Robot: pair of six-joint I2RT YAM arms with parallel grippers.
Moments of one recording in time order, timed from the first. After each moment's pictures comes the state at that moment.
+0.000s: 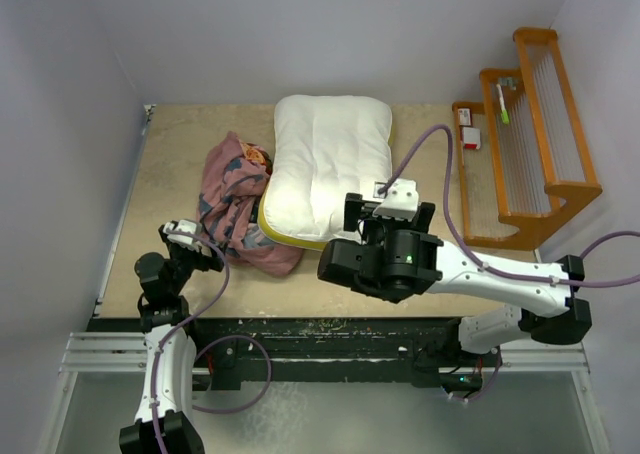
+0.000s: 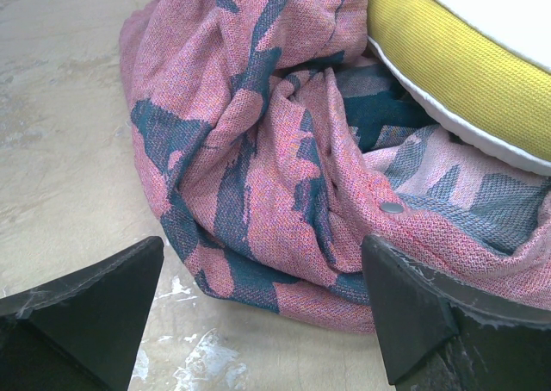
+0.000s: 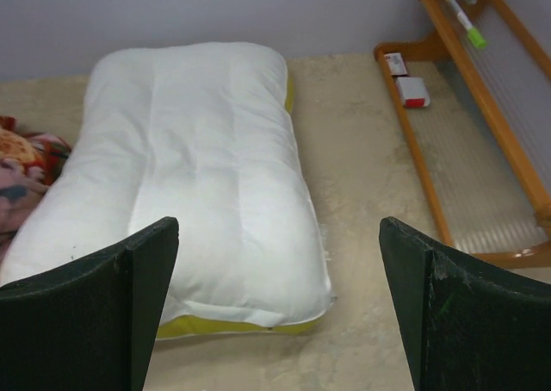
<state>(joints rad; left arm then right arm) 0.28 0.44 0.03 0.22 0.57 0.12 1.39 1.36 1.51 -1.40 1.53 1.28</state>
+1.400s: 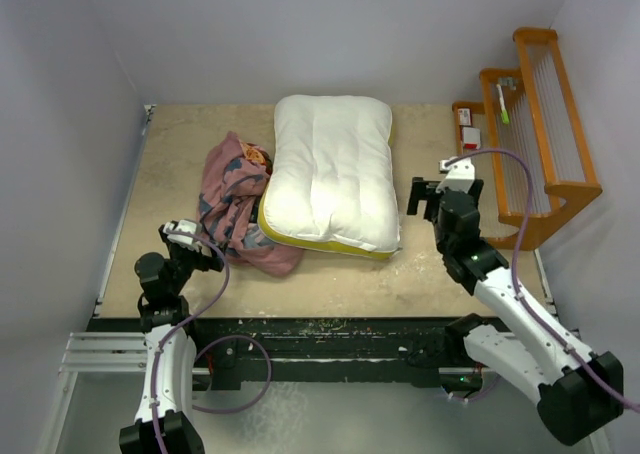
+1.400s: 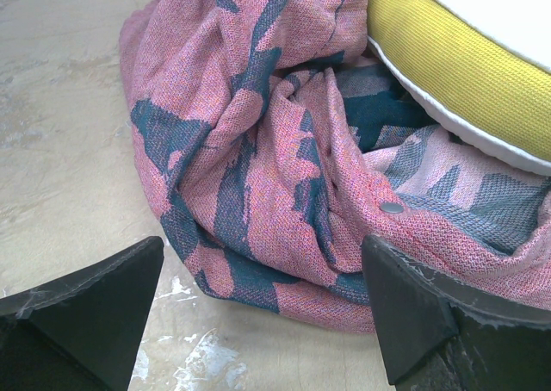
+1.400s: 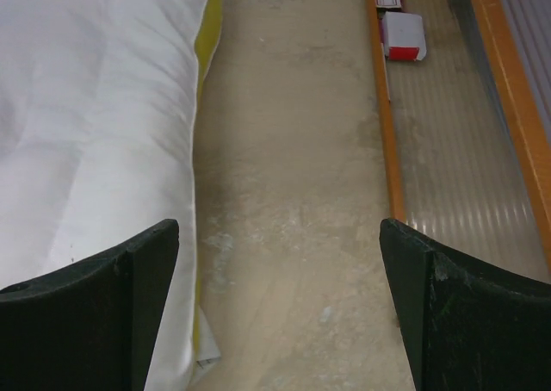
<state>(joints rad) 0.28 0.44 0.03 0.22 0.57 0.12 0.48 0.89 0.64 -0.02 0.55 0.10</state>
